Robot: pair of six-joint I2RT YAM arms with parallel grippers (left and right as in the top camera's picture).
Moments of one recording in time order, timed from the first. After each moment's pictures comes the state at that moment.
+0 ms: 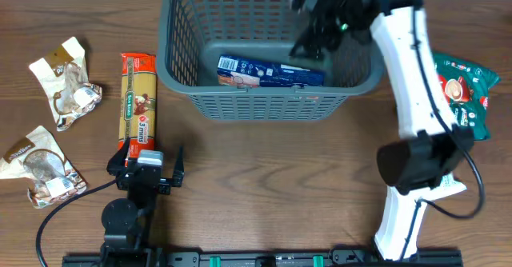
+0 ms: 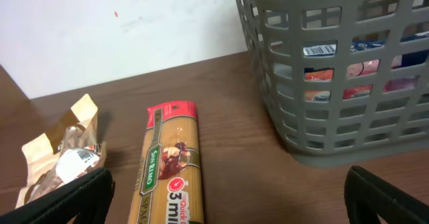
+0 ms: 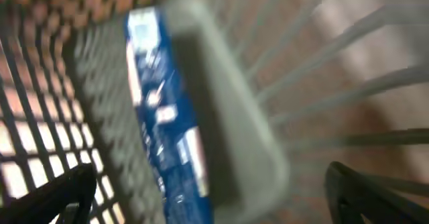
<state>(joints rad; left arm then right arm) -0.06 0.05 0.03 -0.13 0.02 0.20 0.21 2.11 2.38 -1.29 -0.44 -0.75</state>
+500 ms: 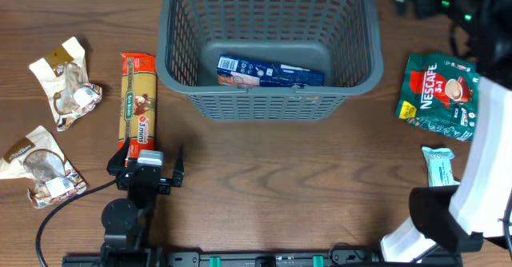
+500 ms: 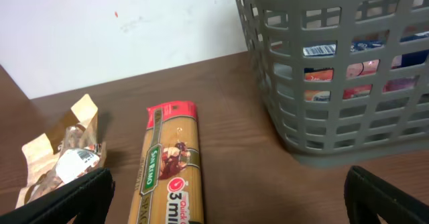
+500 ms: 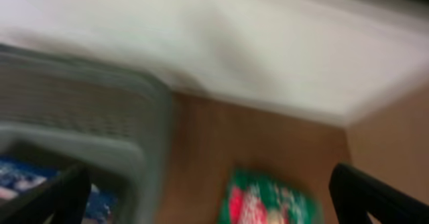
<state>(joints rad) -0.06 0.05 0.03 -0.13 0.02 0.20 0.05 1.82 2.63 -1.42 0.17 -0.12</state>
